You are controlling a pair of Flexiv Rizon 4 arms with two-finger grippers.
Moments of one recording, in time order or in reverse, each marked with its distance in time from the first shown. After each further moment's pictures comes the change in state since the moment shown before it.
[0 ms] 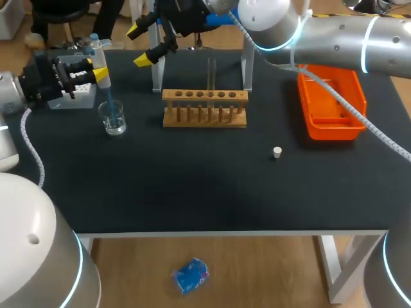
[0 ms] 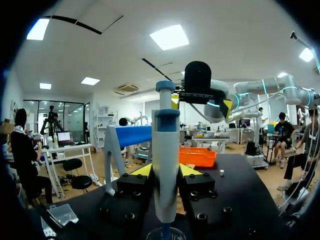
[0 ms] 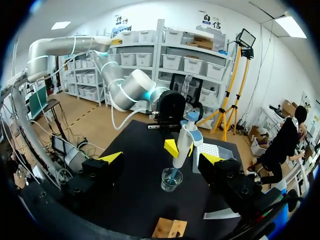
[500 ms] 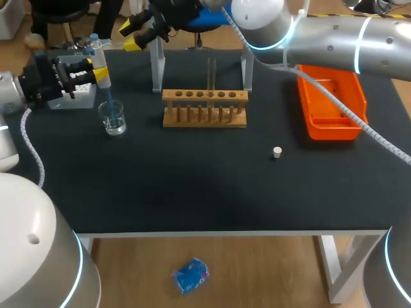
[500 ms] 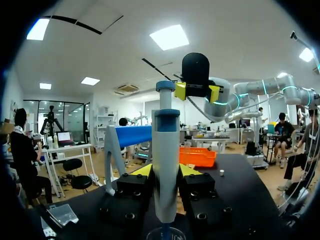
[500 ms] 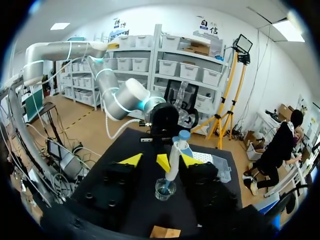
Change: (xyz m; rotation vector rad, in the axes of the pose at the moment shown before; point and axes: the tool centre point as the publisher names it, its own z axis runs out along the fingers) left arm 0.000 0.000 0.000 0.000 0.000 0.000; right arm -0.013 0.031 0.004 -0.053 -0.045 0.005
